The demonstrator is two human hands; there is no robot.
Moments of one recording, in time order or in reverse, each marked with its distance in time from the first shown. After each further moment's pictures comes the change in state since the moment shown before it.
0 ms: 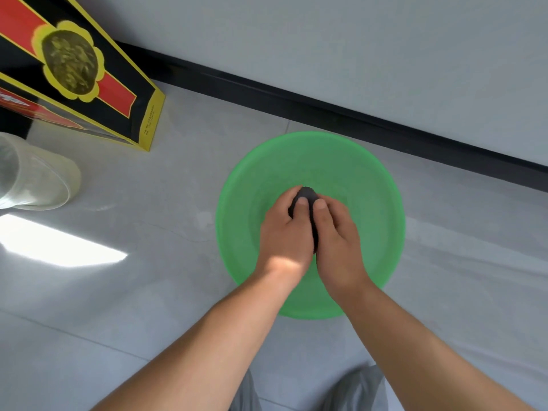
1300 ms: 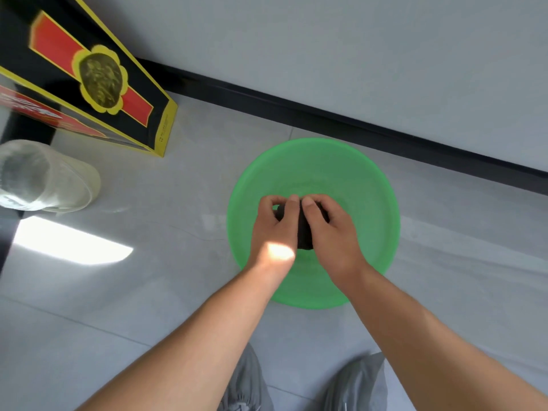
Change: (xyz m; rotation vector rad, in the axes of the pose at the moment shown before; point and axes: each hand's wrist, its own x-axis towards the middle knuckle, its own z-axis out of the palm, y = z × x) left_hand -0.004 0.006 -0.024 -0.041 0.047 -0.120; right_hand -0.004 -0.029 0.005 -0.120 -0.068 0.080
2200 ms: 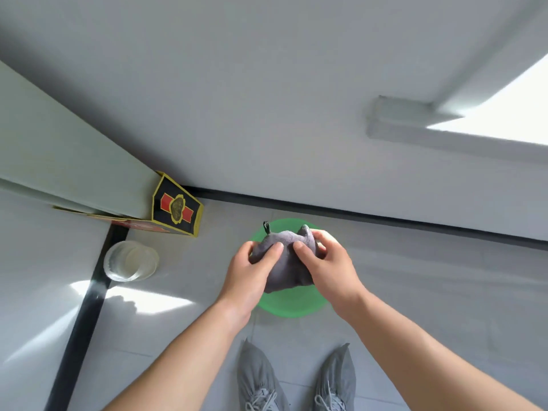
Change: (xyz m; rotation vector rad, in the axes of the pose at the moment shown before) left_hand -0.192 0.222 -0.116 0.057 -0.247 0.053; right_hand -0.171 -0.248 -0.073 0.042 -0.020 0.033
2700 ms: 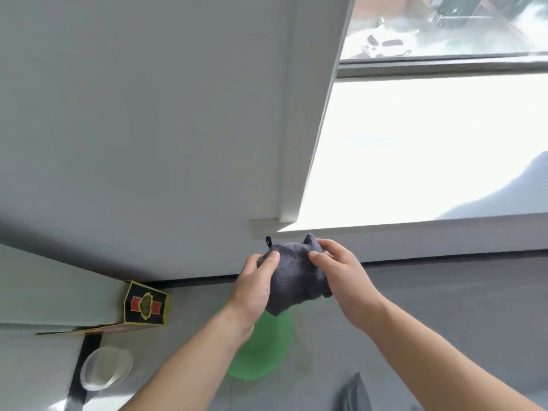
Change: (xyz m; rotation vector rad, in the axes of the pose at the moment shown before) left_hand -0.145 0.212 0.117 0.006 -0.288 0.097; right_hand -0.143 -0.197 -0.183 0.218 0.154 -0.086
